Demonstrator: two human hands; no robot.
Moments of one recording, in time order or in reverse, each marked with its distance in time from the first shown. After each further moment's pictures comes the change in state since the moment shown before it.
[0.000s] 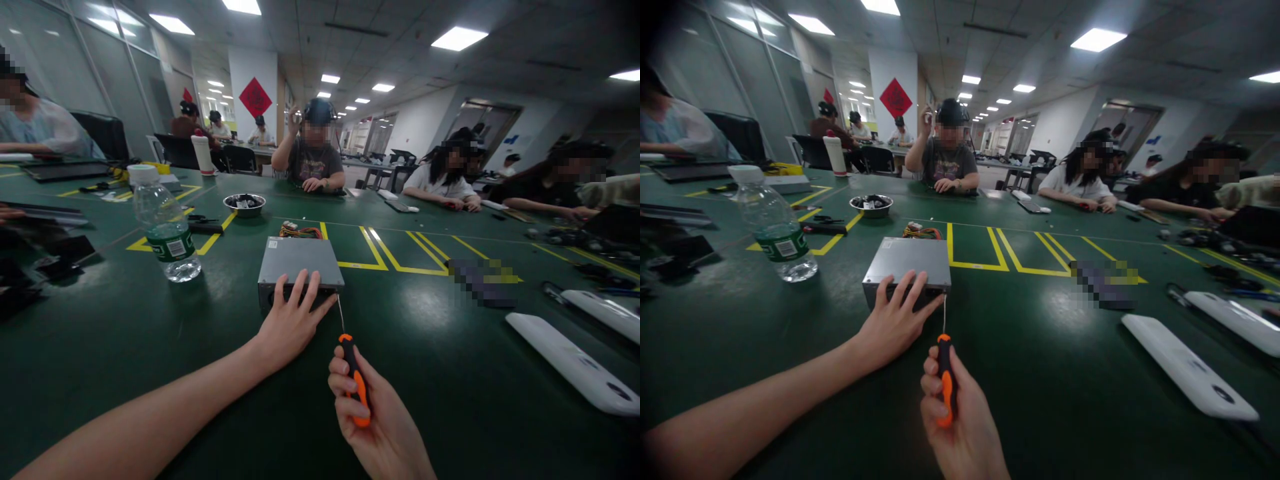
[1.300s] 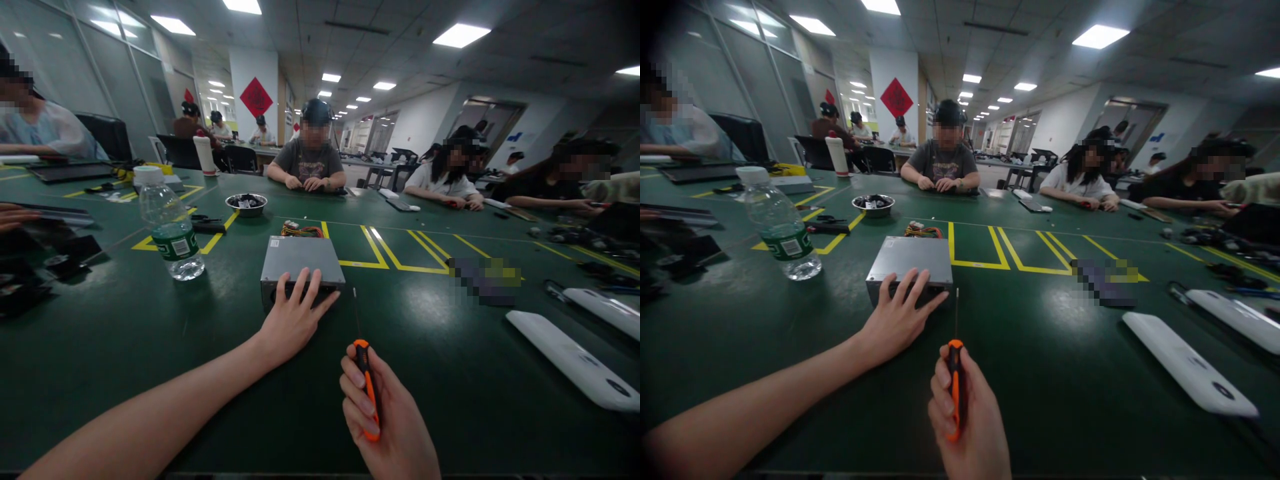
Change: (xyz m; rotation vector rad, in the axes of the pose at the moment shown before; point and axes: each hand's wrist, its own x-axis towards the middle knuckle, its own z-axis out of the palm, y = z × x) left_hand 0.000 0.000 0.000 -0.005 -0.018 -0.001; right_hand -0.007 0.004 -0.016 -0.160 -0.224 -0.169
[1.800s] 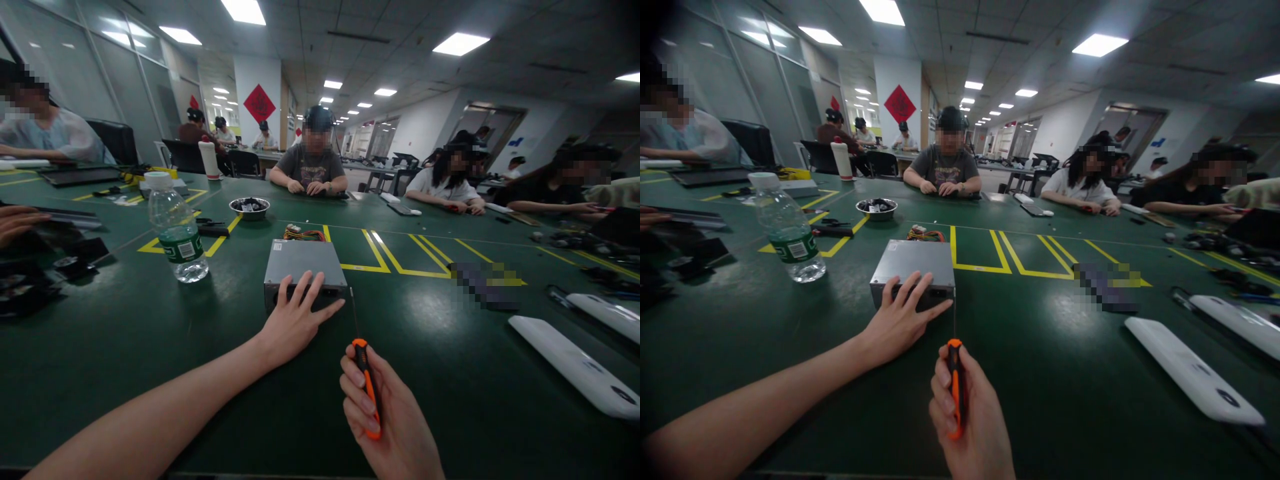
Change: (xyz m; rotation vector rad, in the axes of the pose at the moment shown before) left_hand -0.003 -0.005 0.002 -0.081 0.008 0.014; right_hand 0.001 -0.003 0.005 -0.089 -0.005 0.009
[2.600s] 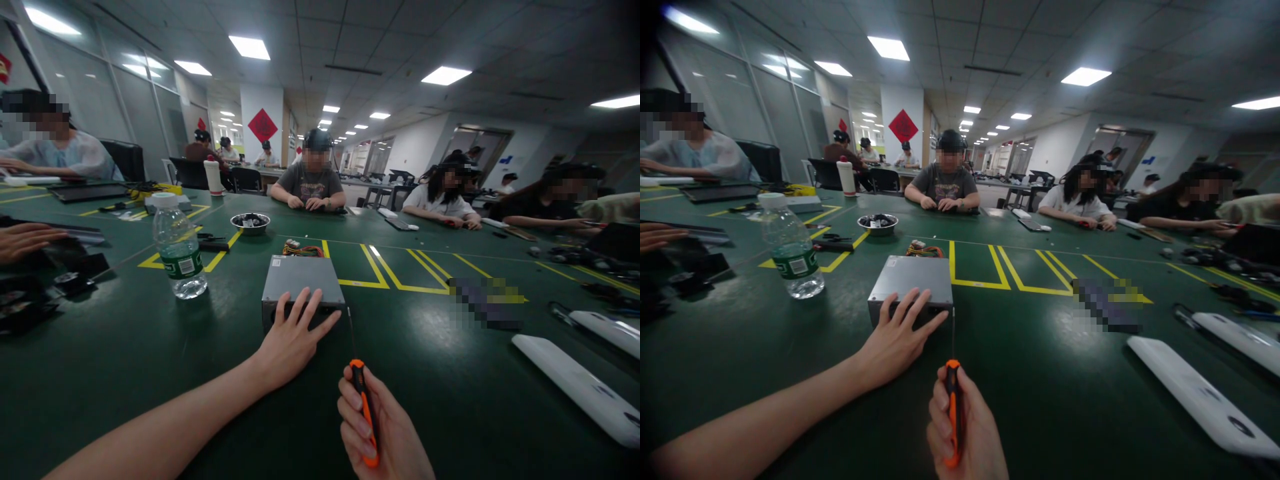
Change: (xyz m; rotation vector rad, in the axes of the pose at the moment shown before) left_hand 0.001 0.001 0.001 0.038 0.006 -0.006; right_hand 0.012 -0.002 -0.012 -0.003 -0.035 0.025
